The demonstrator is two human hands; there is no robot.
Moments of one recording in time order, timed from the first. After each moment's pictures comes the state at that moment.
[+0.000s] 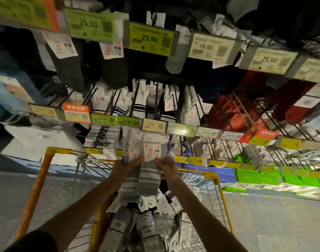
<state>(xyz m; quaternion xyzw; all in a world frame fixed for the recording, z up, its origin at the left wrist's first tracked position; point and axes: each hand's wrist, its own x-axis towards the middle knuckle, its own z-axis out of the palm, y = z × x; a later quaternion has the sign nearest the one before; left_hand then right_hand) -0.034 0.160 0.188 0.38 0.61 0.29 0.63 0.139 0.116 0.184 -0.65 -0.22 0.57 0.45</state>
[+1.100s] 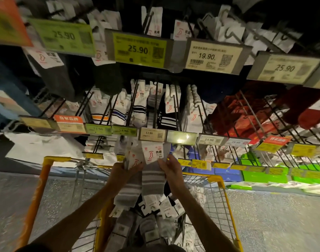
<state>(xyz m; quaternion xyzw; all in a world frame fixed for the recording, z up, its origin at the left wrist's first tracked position) -0.027 0.181 0.189 0.42 0.65 0.24 0.59 0.154 0.133 0.187 -0.56 -0.30 0.55 0.55</state>
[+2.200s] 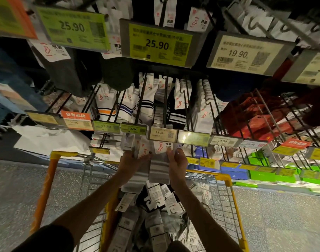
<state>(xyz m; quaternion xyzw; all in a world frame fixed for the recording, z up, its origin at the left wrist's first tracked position) -0.025 0.217 0.170 0.47 0.65 0.23 0.55 0.132 0.166 0.161 -0.66 -0.26 0.41 0.57</state>
